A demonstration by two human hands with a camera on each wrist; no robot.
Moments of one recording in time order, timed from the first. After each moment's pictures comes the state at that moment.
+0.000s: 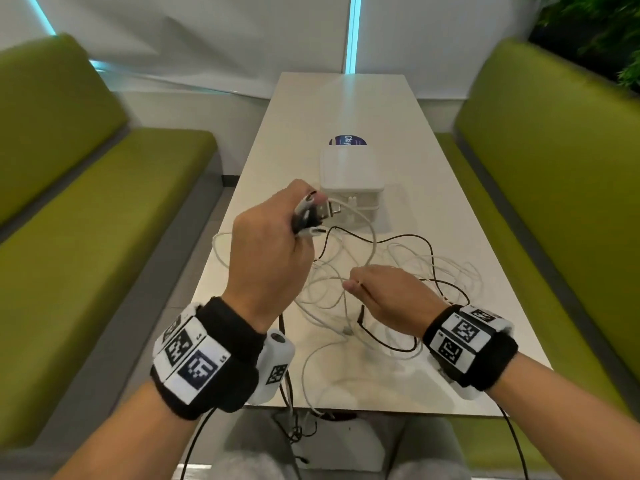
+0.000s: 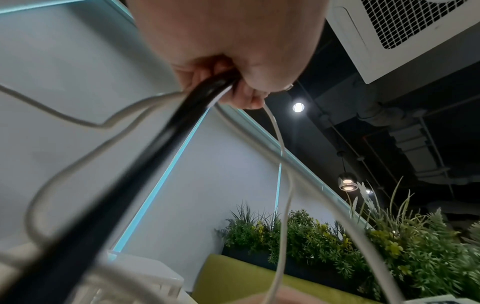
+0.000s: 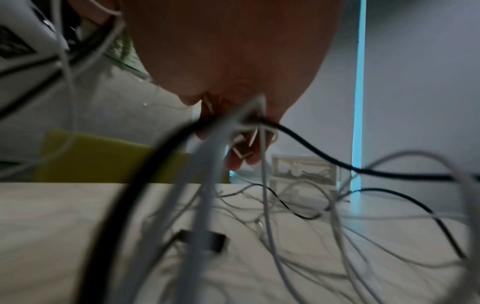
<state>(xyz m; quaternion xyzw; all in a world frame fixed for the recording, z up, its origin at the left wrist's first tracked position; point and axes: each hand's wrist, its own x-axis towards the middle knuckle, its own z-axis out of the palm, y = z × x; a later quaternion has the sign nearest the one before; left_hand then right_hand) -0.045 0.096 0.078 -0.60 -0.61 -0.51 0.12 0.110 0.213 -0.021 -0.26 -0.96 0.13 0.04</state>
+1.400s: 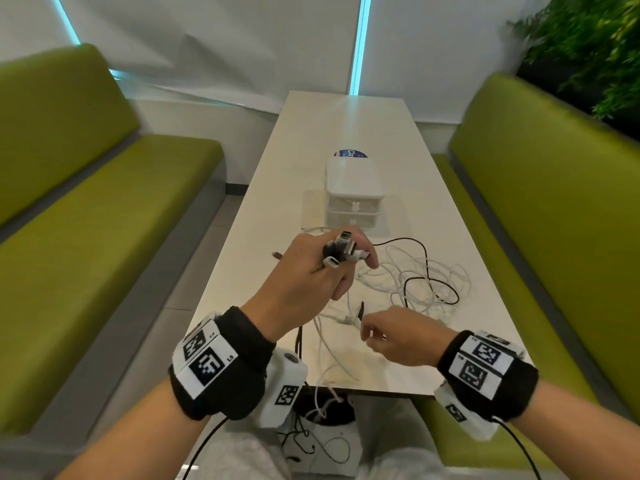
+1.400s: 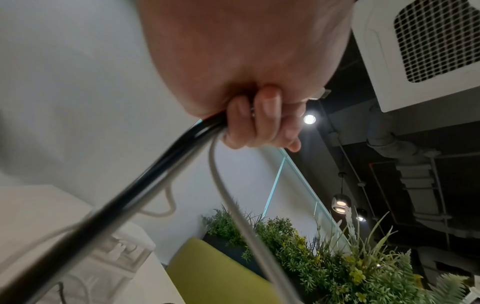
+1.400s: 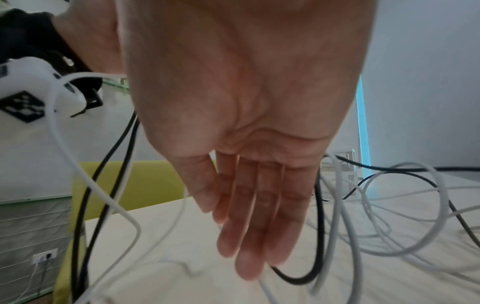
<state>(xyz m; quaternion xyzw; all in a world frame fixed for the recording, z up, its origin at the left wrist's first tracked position) -0.019 0.049 0.085 -0.59 -0.46 -0.58 -0.31 0.139 0.160 -0.016 -0.29 -0.92 0.20 -0.15</state>
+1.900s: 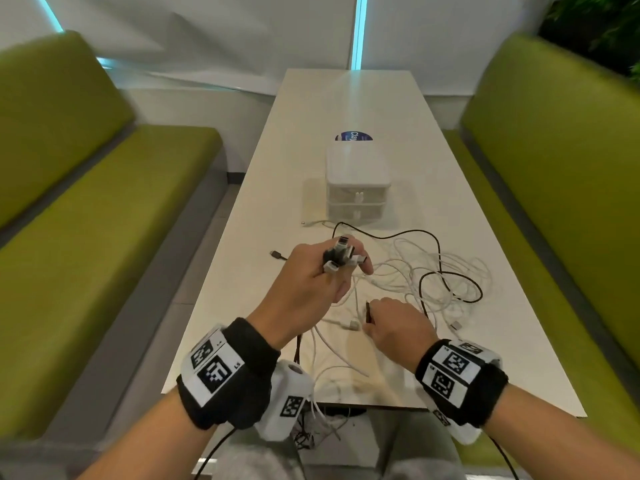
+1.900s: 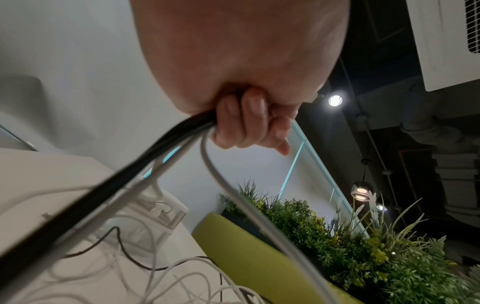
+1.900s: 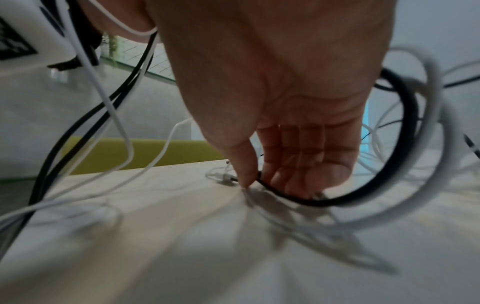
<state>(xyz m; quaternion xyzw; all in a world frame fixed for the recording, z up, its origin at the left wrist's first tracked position) -0.030 0.089 0.047 -0.56 -0.55 -0.52 -0.32 0.108 0.181 -0.069 -0.45 -0.88 0.15 -0.08</state>
